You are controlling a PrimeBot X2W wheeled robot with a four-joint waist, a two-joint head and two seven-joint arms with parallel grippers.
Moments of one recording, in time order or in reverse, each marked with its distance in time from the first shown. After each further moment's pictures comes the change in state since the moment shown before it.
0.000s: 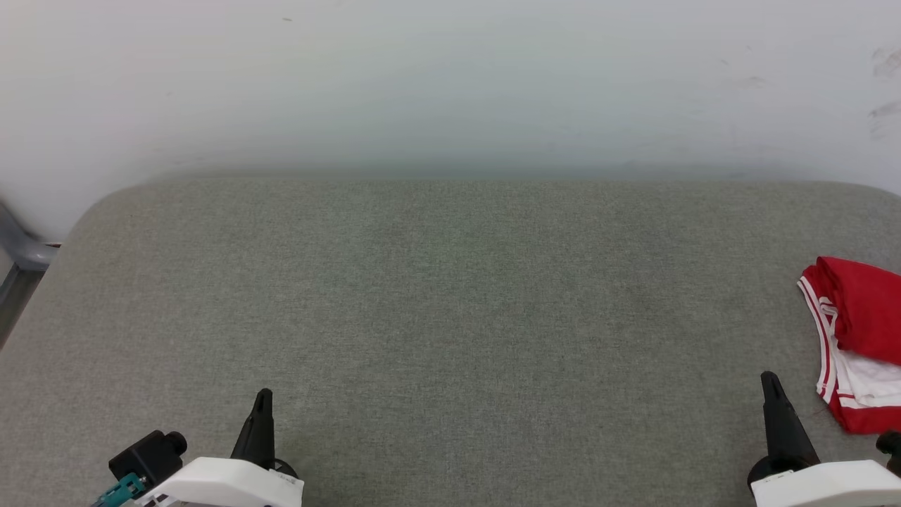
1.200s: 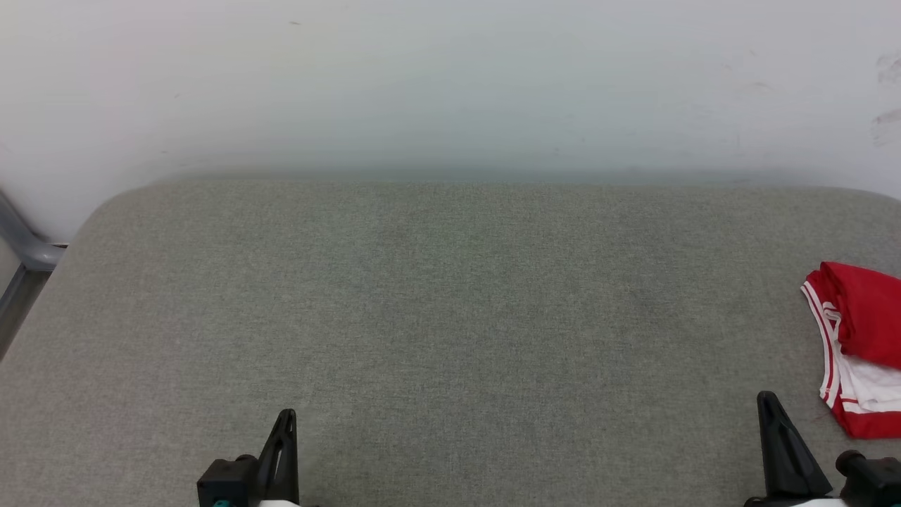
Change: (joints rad) left arm 0.075 0.006 -0.082 -0.027 0.647 0.070 -0.155; right arm 0.088 -0.003 0.002 -0.068 -0.634 0.000 -0.158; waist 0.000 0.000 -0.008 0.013
